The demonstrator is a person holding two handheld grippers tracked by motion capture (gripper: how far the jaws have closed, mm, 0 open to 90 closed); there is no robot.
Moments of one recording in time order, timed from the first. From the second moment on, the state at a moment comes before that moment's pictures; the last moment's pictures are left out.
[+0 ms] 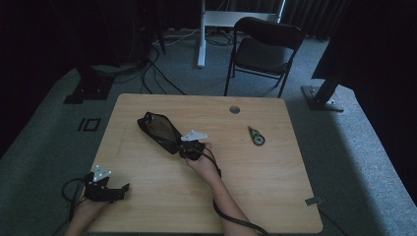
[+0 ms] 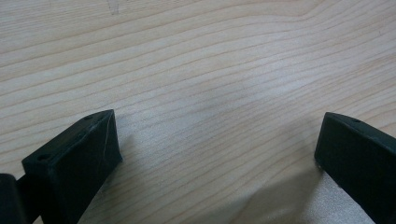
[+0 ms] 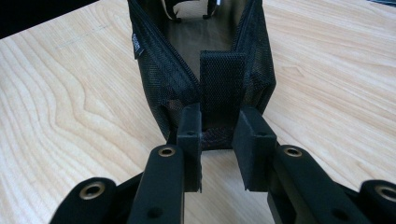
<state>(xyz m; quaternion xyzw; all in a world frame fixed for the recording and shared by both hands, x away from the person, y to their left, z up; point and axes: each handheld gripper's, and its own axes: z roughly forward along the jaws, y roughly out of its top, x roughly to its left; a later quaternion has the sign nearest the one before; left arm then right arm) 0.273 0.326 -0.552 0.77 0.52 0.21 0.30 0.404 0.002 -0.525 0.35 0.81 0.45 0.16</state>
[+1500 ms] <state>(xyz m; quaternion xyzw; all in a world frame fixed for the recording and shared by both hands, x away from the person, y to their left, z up) 0.273 0.327 -0.552 0.77 0.52 0.21 0.30 0.349 -0.136 -0.526 0.43 0.77 0.42 0.21</state>
